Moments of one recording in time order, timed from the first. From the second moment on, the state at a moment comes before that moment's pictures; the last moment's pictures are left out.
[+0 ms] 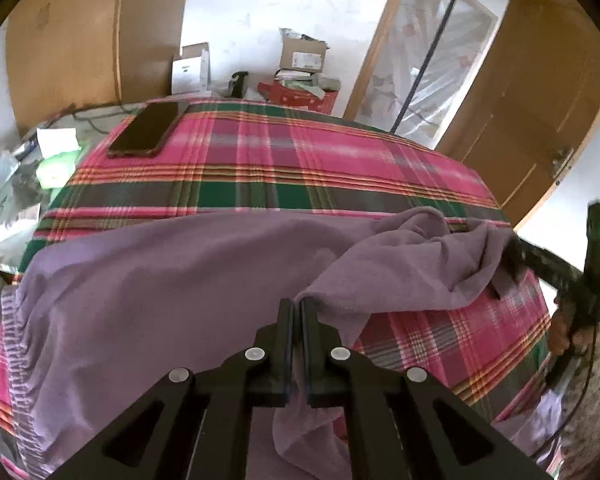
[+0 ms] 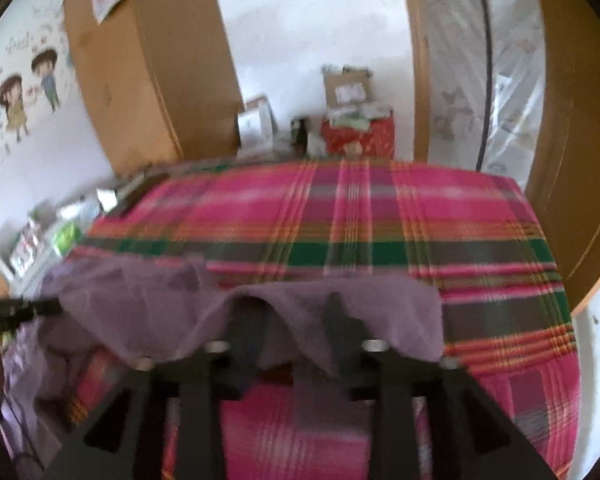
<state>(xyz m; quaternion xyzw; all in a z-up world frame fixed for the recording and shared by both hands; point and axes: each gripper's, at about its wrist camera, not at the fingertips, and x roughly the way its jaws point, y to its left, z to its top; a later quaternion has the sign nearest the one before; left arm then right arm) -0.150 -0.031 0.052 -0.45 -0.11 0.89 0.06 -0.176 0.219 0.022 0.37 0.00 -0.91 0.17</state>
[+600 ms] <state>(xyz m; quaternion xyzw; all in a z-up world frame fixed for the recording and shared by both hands) -0.151 -0.035 0.046 -0.46 -0.11 0.88 0.05 -0.146 0.287 -0.012 0.40 -0.05 -0.91 0.11</state>
